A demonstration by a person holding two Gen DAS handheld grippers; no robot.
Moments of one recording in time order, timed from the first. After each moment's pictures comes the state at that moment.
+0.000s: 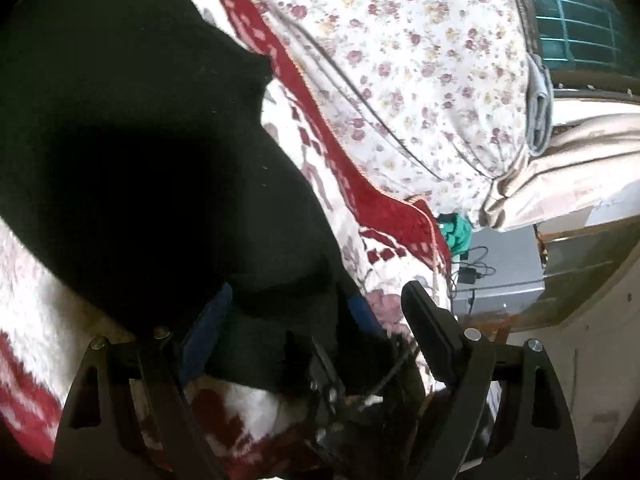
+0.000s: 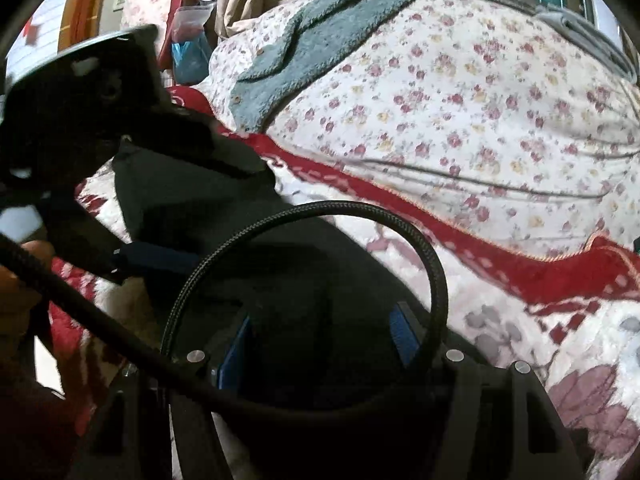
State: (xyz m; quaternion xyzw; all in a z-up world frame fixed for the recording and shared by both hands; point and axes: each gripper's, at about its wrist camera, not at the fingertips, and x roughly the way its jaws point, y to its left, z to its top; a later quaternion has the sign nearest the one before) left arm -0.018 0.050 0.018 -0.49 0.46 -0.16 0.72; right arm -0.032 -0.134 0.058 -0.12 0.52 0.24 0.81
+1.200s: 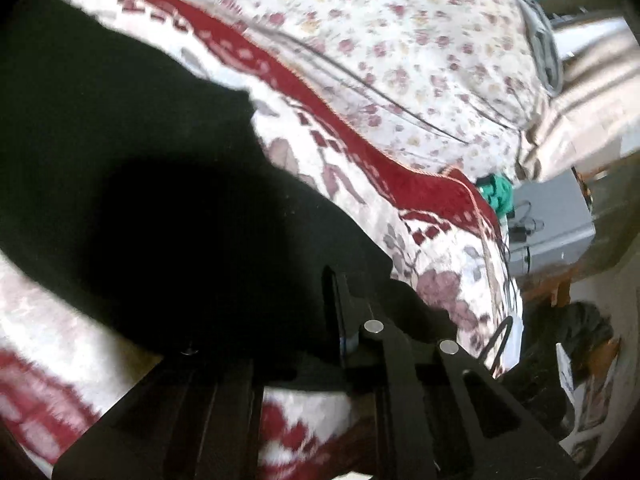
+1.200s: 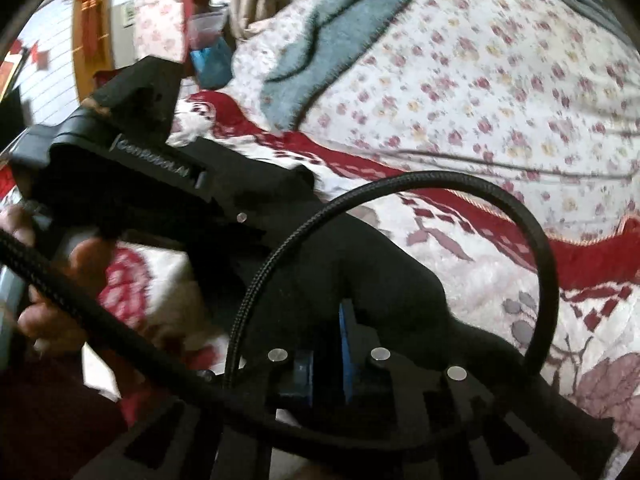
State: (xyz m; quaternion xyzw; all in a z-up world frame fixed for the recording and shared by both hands) left arm -0.021 0.045 0.036 -0.34 0.48 -0.16 0.79; right arm -0.037 -0.127 0.079 -0.06 0.53 0.29 0.79
